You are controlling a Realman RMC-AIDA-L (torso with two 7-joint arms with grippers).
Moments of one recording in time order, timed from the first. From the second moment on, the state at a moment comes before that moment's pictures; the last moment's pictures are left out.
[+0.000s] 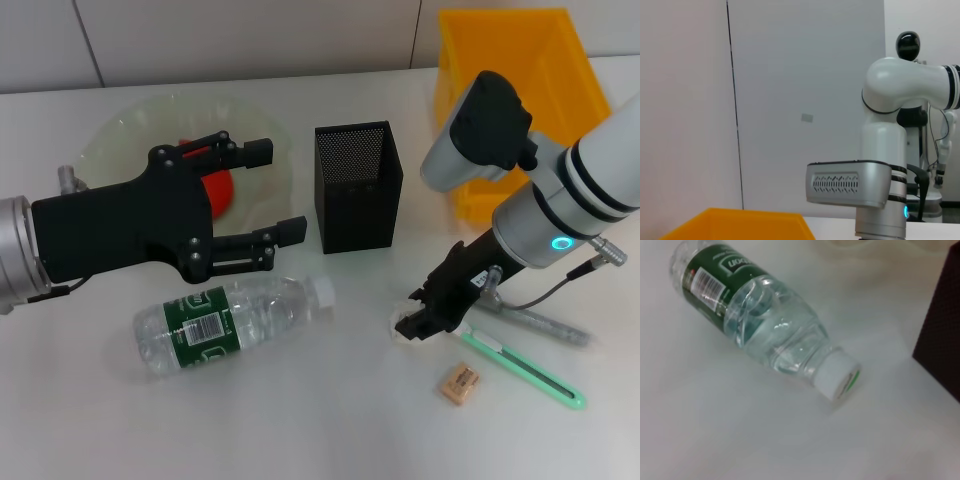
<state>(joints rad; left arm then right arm) -0.34 -2.07 1.23 0.99 1.45 1.52 -1.27 0.63 2.08 -1.40 -1.07 -2.44 -1.42 2.28</state>
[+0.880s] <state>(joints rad) -0.35 -2.07 1.23 0.98 1.45 1.51 -1.27 0.30 2.09 -1.22 -1.80 -2.37 -1.48 2.34</state>
